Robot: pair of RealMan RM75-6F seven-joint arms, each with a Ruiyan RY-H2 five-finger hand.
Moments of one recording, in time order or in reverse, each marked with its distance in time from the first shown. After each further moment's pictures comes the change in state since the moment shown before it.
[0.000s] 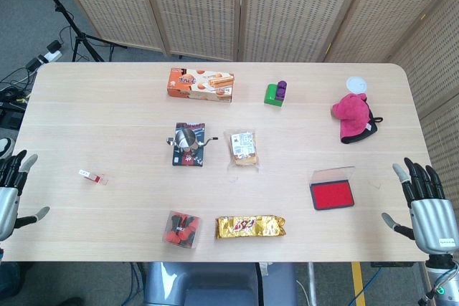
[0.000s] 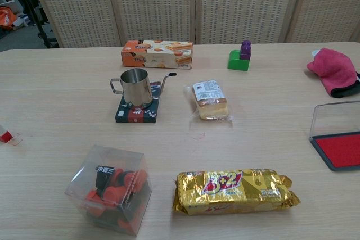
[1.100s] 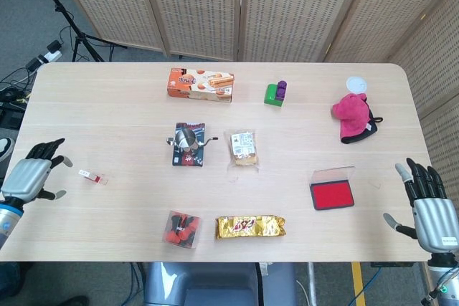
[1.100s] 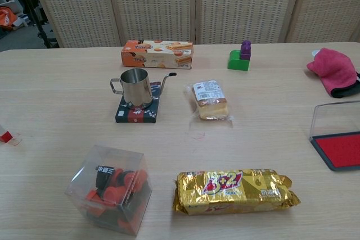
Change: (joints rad) left arm -0.287 0.012 -0.013 0.237 -0.066 -0.538 -0.220; right arm 0.002 0.017 0.002 -0.003 0.035 -0.032 0.049
